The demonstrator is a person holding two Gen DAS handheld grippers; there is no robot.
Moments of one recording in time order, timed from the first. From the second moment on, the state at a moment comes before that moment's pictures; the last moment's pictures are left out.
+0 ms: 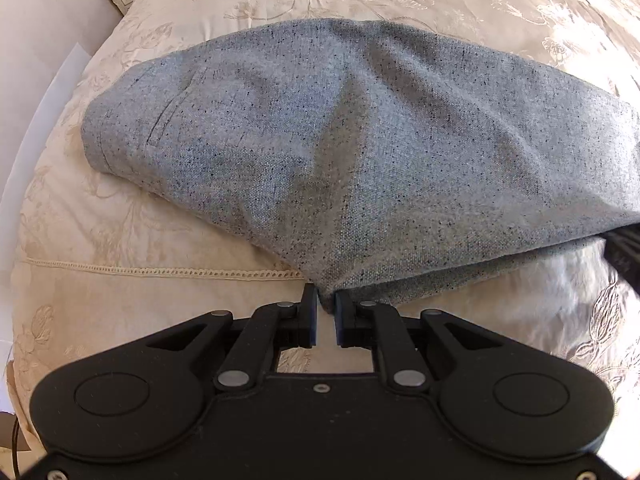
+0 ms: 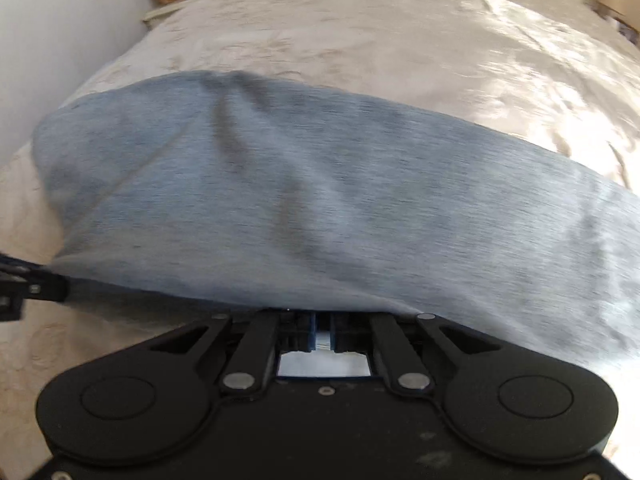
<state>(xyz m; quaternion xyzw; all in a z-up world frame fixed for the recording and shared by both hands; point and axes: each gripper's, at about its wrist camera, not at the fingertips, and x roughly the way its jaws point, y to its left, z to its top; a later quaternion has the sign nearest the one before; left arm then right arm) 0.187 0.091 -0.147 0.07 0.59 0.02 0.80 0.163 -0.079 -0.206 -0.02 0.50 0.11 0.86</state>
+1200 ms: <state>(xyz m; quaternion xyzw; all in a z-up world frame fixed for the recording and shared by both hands) 0.224 -0.012 -0.163 0.07 0.58 0.01 0.81 0.162 -0.397 -0.190 0.06 0.47 -0.07 0.88</state>
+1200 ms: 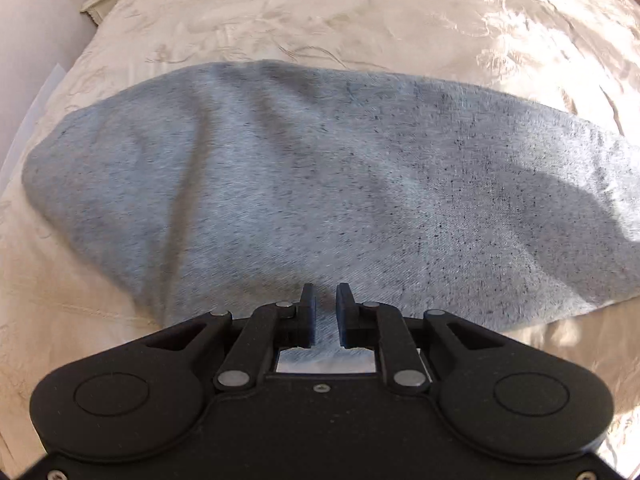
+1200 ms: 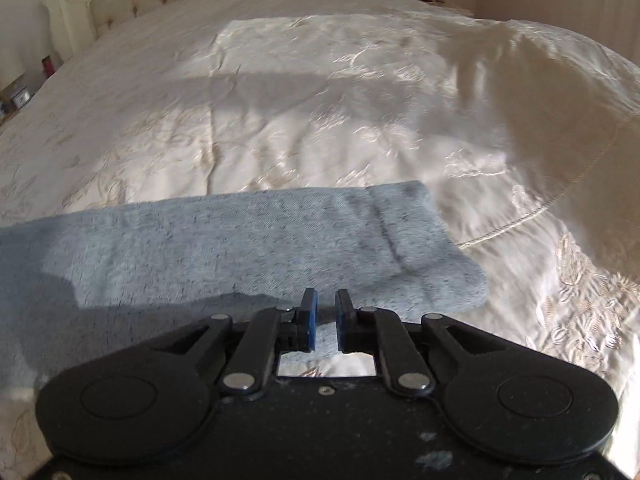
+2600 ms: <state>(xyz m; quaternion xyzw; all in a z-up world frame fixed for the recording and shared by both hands) 0.384 0.011 -0.181 0.10 0.57 0.01 0.81 0.286 -0.497 -0.211 0.10 0.47 -0.14 0.87</state>
